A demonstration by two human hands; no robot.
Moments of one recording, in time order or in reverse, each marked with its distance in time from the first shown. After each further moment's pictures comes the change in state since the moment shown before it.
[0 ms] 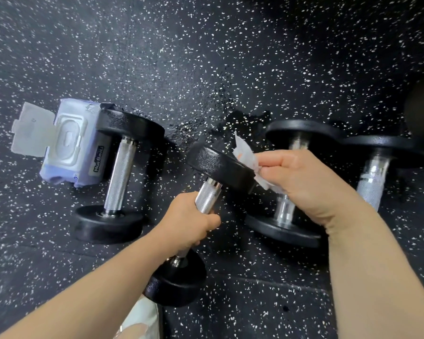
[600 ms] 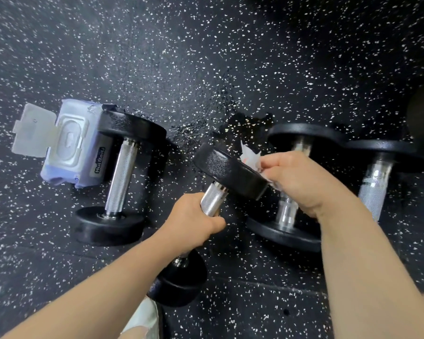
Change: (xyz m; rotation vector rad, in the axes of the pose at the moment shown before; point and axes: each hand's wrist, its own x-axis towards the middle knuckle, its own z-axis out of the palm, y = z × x) left_hand 0.004 0.000 0.000 0.034 -0.009 0.083; right_hand 0.025 0.015 -0.003 -0.117 0.019 0.111
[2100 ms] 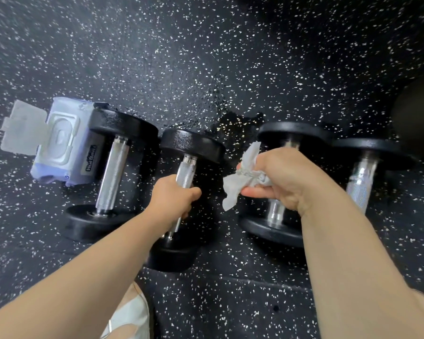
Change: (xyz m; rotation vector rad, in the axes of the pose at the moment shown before) left_hand 0.034 -0.001 -0.010 -0.133 0.263 -0.120; right_hand -0.007 -0.031 0.006 0.353 0.147 0.420
